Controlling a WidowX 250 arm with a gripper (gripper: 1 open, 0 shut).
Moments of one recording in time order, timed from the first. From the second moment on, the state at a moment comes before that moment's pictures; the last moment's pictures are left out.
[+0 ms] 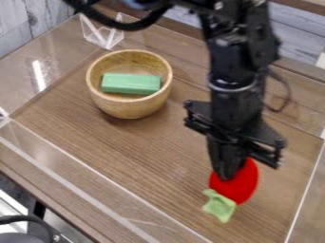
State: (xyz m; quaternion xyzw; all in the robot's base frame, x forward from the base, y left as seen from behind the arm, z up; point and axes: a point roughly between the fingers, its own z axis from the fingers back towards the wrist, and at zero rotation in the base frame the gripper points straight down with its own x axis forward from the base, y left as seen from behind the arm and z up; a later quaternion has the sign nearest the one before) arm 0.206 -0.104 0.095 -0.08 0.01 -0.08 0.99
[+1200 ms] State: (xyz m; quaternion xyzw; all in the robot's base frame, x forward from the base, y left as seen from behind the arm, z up) arm 0.226 -0.098 0.120 -0.08 0.01 -0.11 0.99
